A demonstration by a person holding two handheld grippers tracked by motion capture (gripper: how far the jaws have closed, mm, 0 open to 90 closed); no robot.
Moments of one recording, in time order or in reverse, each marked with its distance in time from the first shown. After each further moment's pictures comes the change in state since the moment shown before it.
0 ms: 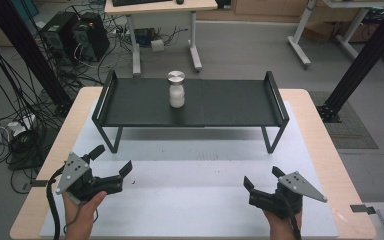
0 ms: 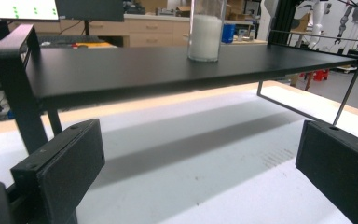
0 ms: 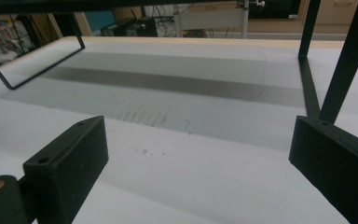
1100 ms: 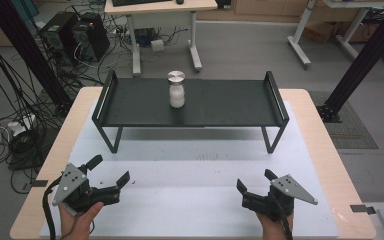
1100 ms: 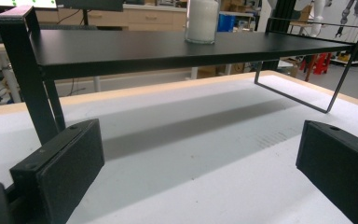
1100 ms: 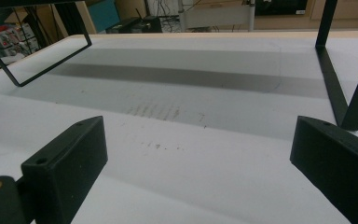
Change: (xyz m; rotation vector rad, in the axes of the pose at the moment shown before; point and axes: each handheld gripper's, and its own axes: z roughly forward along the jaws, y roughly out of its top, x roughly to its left) left arm -0.003 -0.008 -0.015 0.033 -0.003 -0.009; right arm 0.008 -0.012 0.013 0.012 0.017 0.010
